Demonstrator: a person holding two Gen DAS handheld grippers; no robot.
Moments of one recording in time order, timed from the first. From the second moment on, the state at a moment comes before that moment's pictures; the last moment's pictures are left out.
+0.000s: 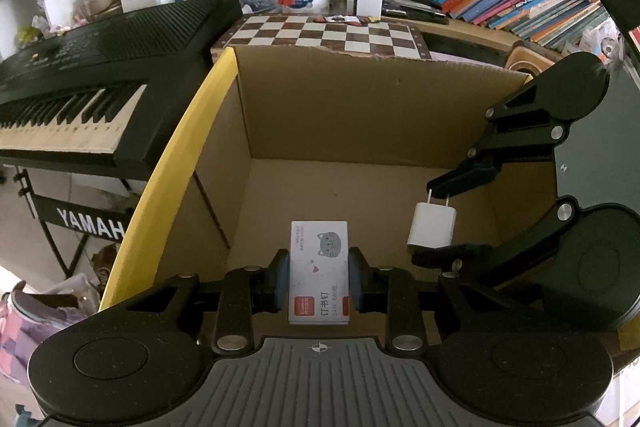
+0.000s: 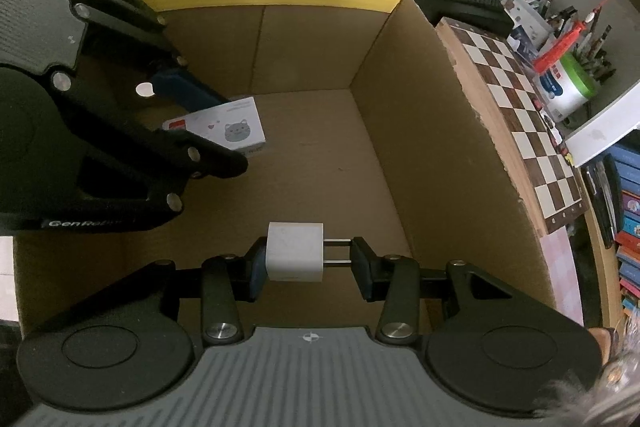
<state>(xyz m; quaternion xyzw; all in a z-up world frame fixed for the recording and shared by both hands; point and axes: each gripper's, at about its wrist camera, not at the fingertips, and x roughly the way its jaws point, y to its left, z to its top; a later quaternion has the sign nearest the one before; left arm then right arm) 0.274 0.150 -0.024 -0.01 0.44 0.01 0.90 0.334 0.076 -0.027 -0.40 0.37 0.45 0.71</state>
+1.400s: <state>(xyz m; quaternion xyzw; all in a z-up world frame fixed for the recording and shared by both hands) 0.150 0.115 0.075 0.01 0.22 0.05 0.97 0.234 -0.060 0.083 -0.14 0.23 0.31 0.91</state>
